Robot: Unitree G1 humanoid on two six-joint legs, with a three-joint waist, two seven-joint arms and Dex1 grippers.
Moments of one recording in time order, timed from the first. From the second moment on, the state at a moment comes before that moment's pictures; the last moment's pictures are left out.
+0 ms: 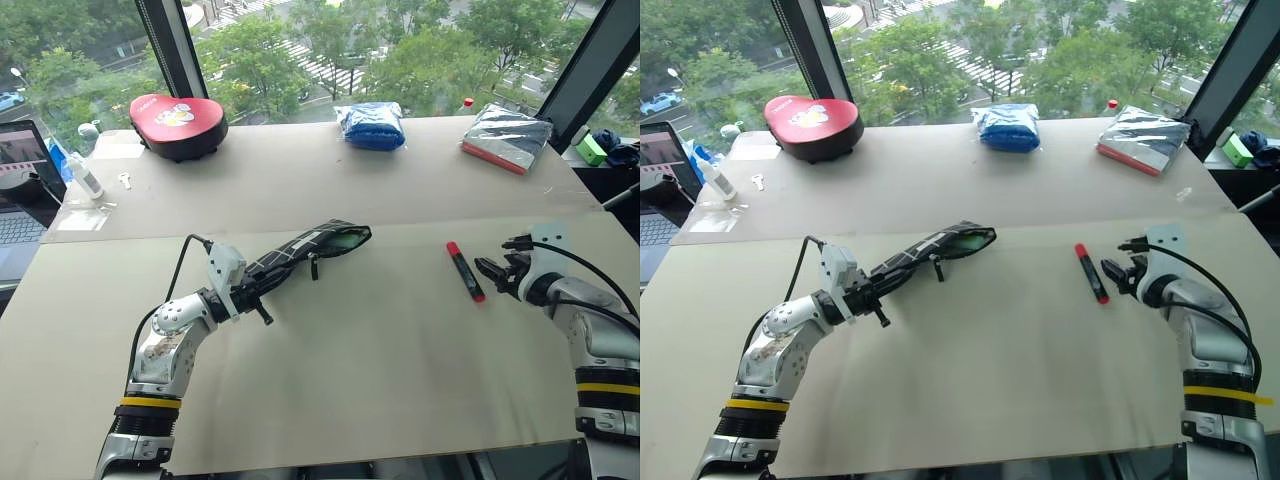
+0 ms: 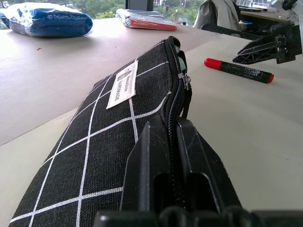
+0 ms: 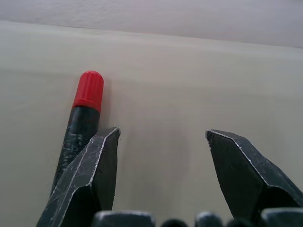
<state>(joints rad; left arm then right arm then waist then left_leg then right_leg) -0.25 0.39 0.03 0.01 -0.39 0.17 -0.86 -0.37 -0.65 -0.25 0.14 0.26 0.65 0.44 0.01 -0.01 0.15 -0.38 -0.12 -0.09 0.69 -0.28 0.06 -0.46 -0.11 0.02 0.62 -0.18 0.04</state>
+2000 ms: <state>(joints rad) -0.29 0.40 0.04 -0.02 -0.51 0.33 -0.85 -0.38 -0.64 -0.09 -0.08 0.23 0.47 0.61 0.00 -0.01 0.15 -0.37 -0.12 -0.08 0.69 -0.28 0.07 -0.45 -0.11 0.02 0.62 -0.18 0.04</state>
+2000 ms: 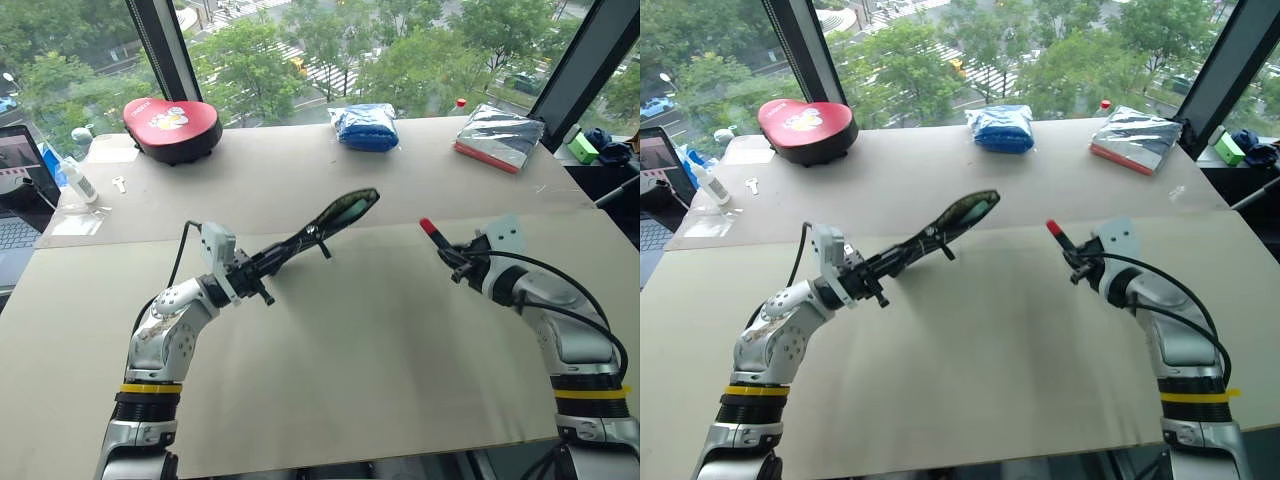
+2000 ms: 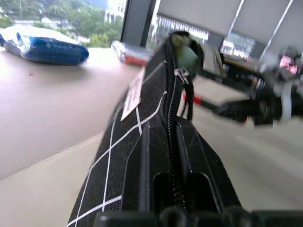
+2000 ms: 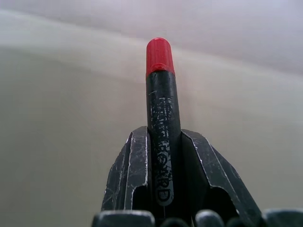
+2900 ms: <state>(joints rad) -0.26 0.40 -0.02 -0.02 -0.43 0.27 -0.89 -0.51 -0.80 0.22 -0.19 -0.01 0.06 0.99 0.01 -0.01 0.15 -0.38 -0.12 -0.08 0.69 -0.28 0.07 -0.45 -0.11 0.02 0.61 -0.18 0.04</state>
